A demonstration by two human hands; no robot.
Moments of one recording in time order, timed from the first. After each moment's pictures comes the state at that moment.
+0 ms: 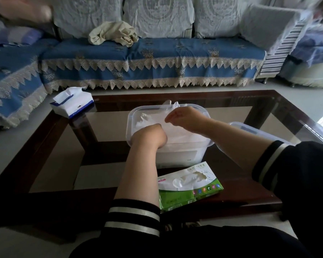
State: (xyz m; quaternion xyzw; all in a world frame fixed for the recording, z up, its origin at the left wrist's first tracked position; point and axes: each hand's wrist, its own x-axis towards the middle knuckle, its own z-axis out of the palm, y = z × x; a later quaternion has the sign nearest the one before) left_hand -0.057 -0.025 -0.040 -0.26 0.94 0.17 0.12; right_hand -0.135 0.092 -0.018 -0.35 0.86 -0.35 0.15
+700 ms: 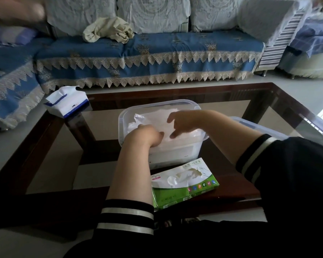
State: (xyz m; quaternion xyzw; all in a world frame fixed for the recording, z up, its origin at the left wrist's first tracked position) left_hand -0.064 -0.022 -0.050 -0.27 0.93 0.17 0.15; right_hand -0.150 0.096 -0.017 -0.39 0.89 -0.04 0.23
